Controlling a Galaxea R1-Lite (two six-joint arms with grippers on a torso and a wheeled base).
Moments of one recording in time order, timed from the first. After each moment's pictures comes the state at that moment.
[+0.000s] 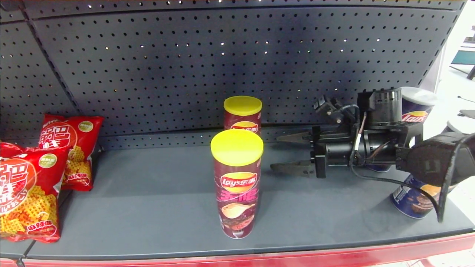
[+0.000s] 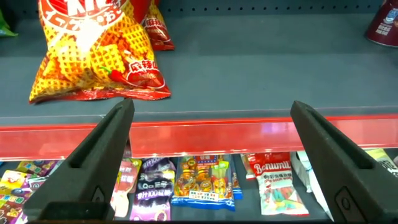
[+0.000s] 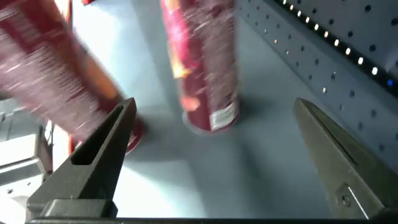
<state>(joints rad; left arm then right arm) 0.00 0.00 0.00 0.01 0.01 -0.01 0.41 1.79 -1.02 -0.38 0.80 -0.32</state>
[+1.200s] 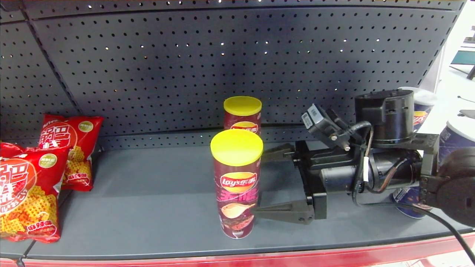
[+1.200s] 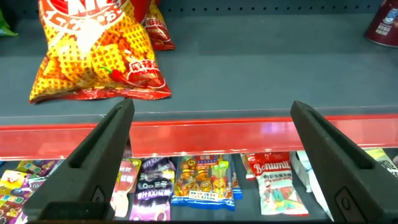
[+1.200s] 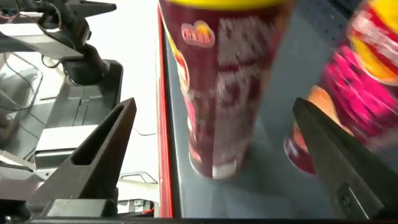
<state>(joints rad) 0.00 0.00 0.00 0.01 0.01 -0.01 0.66 1.68 -0.95 -0.38 0.77 -0.33</state>
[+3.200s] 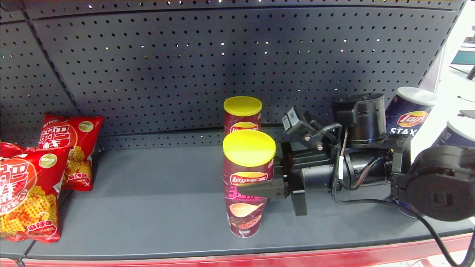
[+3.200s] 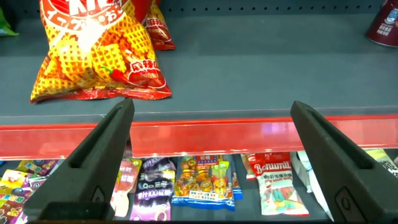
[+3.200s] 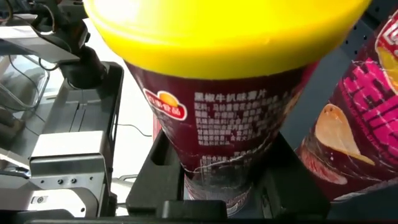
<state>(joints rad) 0.00 0.00 0.00 0.01 0.01 -0.01 0.68 1.76 -1.00 -0.38 0.77 -0.32</state>
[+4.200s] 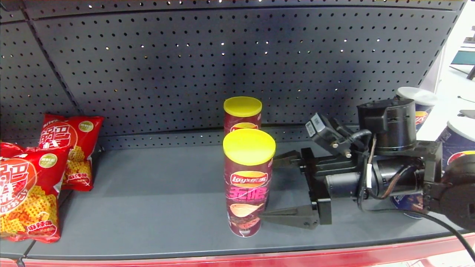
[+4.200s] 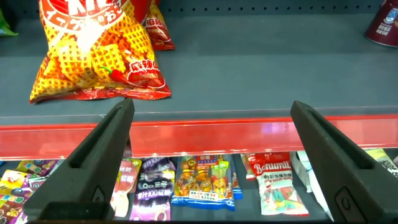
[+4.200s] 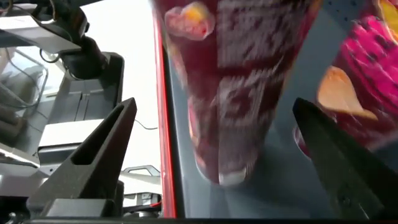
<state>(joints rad) 0.00 0.00 0.00 0.01 0.01 -0.01 0.62 1.66 -0.88 -0.38 0.76 -0.32</state>
